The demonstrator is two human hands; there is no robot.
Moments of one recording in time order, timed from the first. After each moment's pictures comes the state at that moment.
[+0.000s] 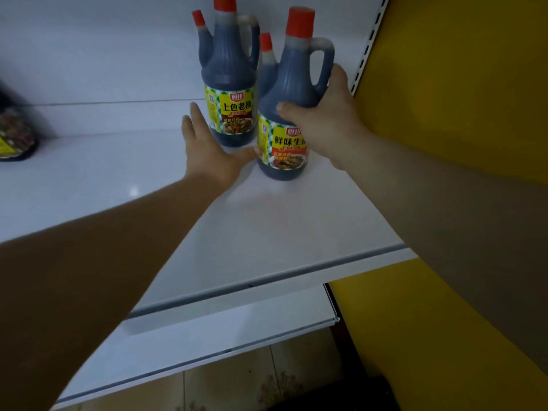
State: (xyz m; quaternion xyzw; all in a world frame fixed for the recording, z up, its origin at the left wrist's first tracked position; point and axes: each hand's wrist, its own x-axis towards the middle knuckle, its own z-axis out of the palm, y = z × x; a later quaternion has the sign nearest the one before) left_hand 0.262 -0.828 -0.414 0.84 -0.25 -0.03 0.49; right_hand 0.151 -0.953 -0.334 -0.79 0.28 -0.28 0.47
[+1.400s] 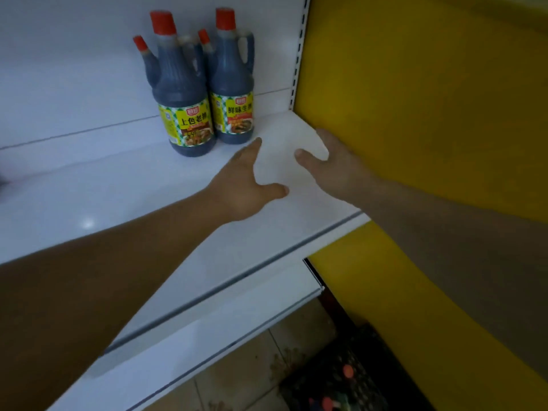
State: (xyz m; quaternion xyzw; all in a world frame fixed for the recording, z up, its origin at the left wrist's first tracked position) left_hand 0.187 -0.822 -0.362 0.76 -0.50 -0.24 0.33; right_hand 0.053 -0.935 -0.349 -0.81 0.43 -0.17 0.36
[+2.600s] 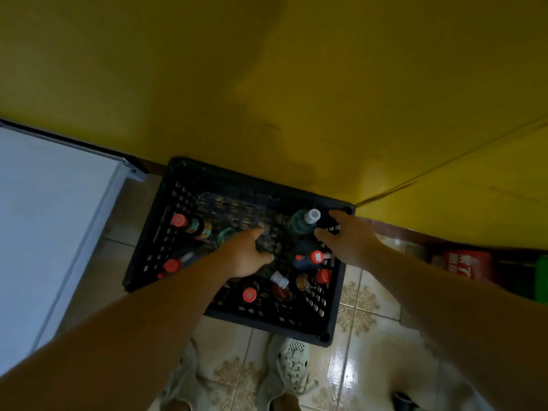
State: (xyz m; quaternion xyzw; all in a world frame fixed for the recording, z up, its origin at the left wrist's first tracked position) left_hand -0.257 -0.757 -0.748 0.55 -0.58 -0.57 -0.20; right_hand -0.471 -0.724 -0.701 -0.47 0.76 0.06 0.45
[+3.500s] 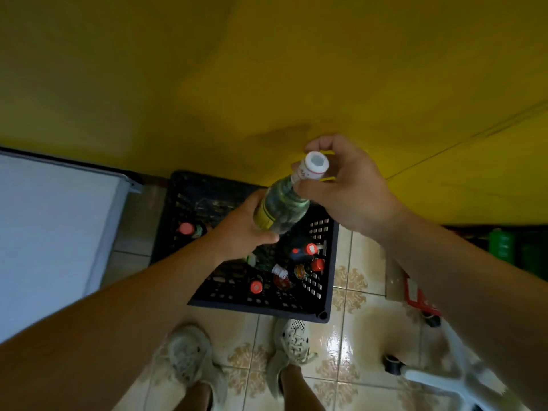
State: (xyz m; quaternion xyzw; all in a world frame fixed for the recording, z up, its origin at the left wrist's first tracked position) left_hand -0.251 -0.791 -0.650 0.47 -0.59 -0.66 -0.02; right_hand -0.426 -0.761 -0.546 -0.47 0.67 -0.32 0.47
